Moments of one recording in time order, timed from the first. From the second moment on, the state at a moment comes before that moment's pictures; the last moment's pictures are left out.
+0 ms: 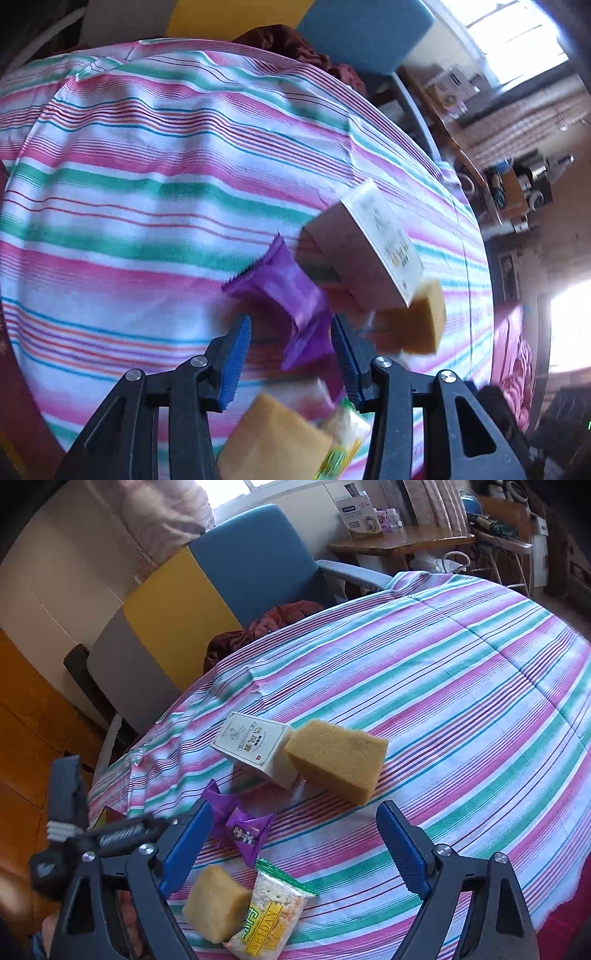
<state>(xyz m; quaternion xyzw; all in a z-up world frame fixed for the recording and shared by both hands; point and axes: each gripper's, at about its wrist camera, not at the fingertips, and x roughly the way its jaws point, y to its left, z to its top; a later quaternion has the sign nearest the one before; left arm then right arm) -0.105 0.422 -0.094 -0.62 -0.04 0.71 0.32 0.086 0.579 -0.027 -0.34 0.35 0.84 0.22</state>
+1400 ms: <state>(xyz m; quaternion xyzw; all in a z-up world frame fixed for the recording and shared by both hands) -0.022 0.326 -0.040 -0.47 0.09 0.77 0.42 0.075 0.594 -0.035 -0.39 0.30 0.82 0.28</state>
